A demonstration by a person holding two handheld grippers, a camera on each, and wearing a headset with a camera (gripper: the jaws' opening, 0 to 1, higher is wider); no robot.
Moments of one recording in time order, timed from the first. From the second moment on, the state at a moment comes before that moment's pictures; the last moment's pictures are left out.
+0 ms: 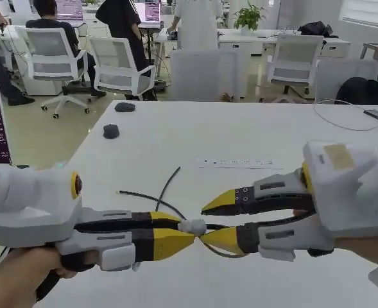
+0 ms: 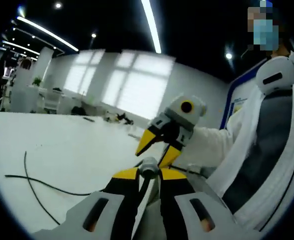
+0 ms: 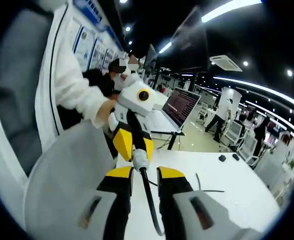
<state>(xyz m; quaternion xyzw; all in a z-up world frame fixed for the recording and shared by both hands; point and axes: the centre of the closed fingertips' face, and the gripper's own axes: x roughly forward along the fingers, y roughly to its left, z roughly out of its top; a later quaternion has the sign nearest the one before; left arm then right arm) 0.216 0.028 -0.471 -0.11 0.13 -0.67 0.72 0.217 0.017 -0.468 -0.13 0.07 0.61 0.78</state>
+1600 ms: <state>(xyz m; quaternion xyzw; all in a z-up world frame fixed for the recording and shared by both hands) 0.211 0.016 -0.448 -0.24 0.17 -0.68 0.67 0.199 0.024 -0.445 -0.17 -0.08 0.65 0.74</state>
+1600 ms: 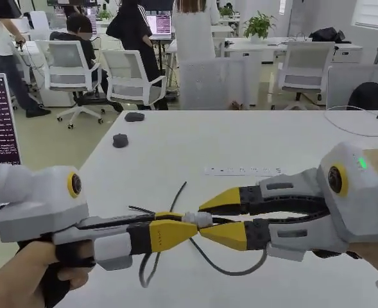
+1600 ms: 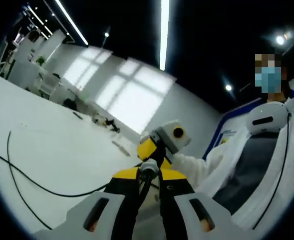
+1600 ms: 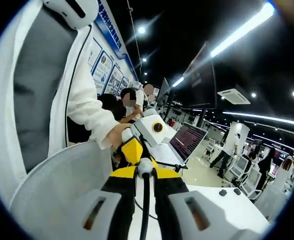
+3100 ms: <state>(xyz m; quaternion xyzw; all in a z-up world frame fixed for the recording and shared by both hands) 0.215 0.008 -0.447 -0.17 0.13 -0.68 0.70 0.200 0.012 -0.443 -0.08 -0.05 0.66 0.74</state>
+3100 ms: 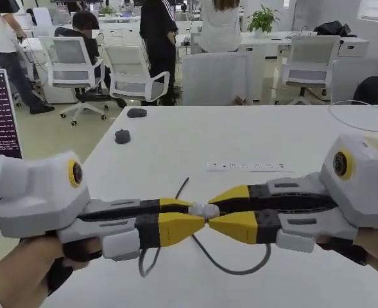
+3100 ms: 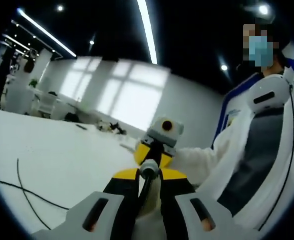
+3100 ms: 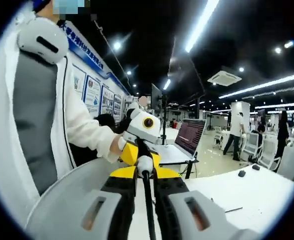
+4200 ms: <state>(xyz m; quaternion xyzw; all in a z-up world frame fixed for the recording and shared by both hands) 0.216 -0.003 -0.437 -0.10 0.03 -0.67 0.74 0.205 0.001 -0.438 -0.01 -0.03 0.66 0.75</state>
